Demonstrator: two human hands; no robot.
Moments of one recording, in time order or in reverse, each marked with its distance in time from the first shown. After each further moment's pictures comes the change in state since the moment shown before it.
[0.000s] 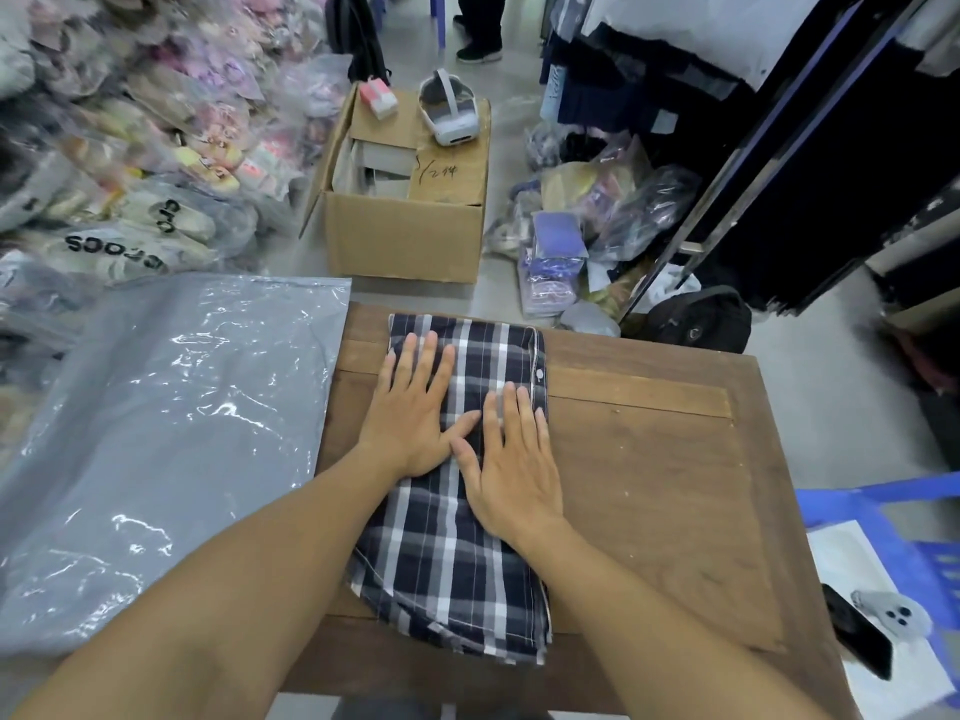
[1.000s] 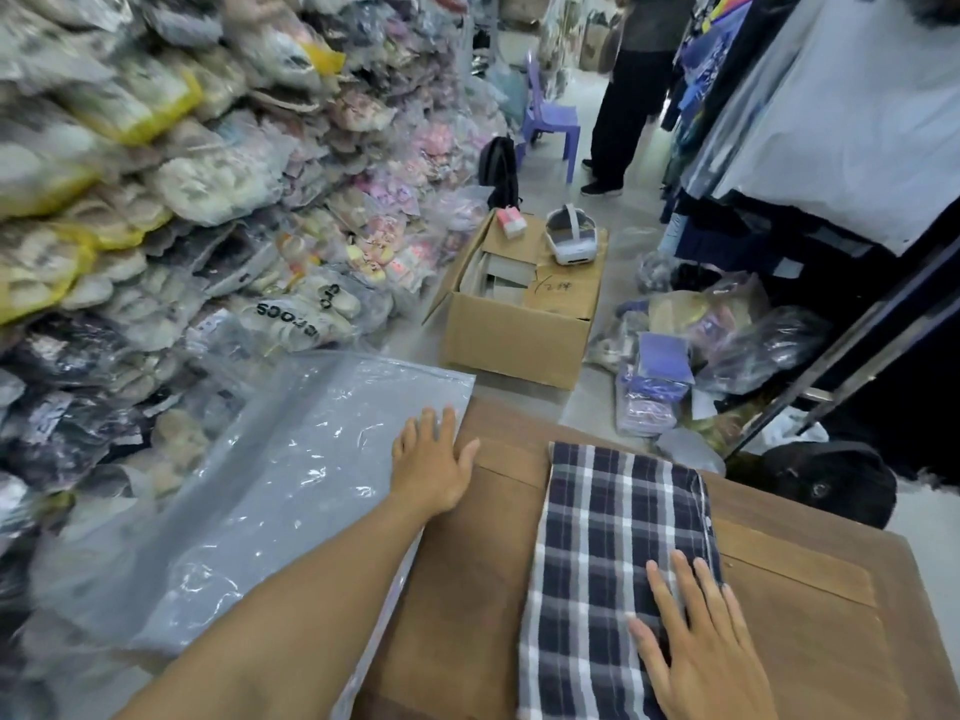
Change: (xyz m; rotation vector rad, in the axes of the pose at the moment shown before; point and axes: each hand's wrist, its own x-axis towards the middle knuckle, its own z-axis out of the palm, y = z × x) left_hand -0.009 -0.083 -0.043 -0.313 0.014 -0.559; right_hand -0.033 0.092 -0.007 -0.156 0.175 -0.118
